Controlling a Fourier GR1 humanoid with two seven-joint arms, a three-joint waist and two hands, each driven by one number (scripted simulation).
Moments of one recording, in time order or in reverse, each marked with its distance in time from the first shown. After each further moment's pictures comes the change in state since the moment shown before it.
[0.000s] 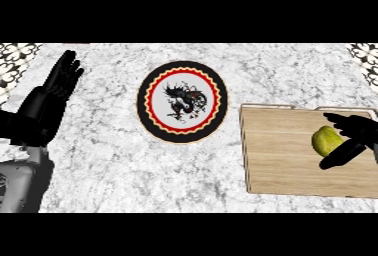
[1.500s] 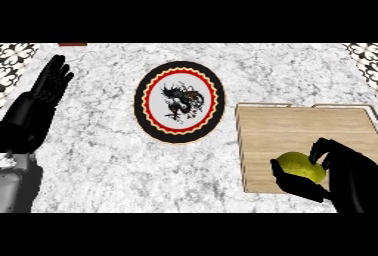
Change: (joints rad) left arm 0.047 0.014 0.043 -0.034 0.004 -0.040 0.000; right arm 0.380 0.062 0.336 -0.920 0.835 -0.616 0.312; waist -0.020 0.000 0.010
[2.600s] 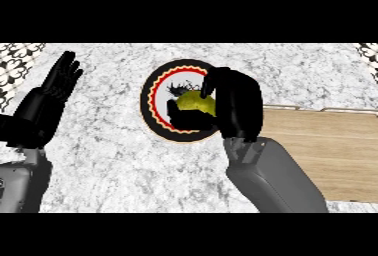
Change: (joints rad) left arm -0.038 -0.038 -0.009 0.012 -0.018 -0.016 0.007; right arm -0.687 0.513 0.031 0.408 0.019 0.026 0.020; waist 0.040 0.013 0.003
